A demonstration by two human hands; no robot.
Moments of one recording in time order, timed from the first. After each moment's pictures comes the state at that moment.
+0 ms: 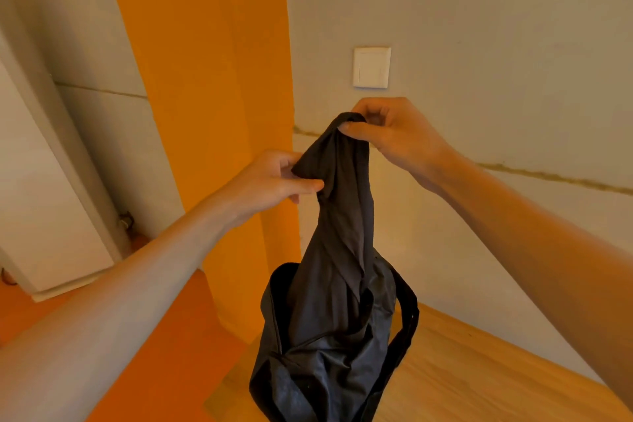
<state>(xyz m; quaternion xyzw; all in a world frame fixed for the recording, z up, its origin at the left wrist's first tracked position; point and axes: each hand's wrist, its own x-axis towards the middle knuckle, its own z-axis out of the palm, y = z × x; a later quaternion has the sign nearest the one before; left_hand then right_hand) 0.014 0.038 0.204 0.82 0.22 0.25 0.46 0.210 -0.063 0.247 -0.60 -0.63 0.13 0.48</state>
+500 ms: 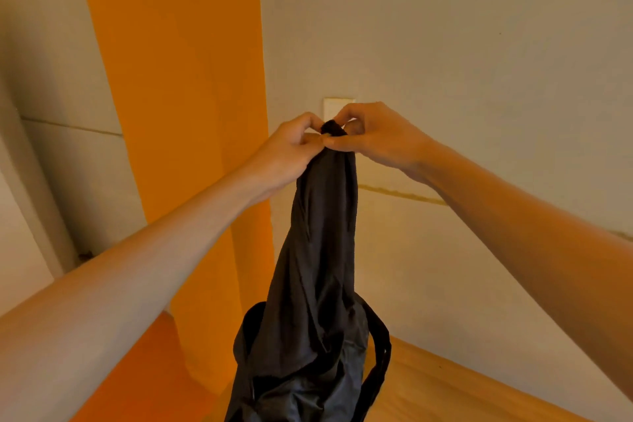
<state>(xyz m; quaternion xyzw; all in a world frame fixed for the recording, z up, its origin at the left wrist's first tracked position) 0.078 0.014 0.286 0.81 0.19 0.35 0.43 0.222 -0.083 0.318 -0.66 -0.63 0.08 0.40</state>
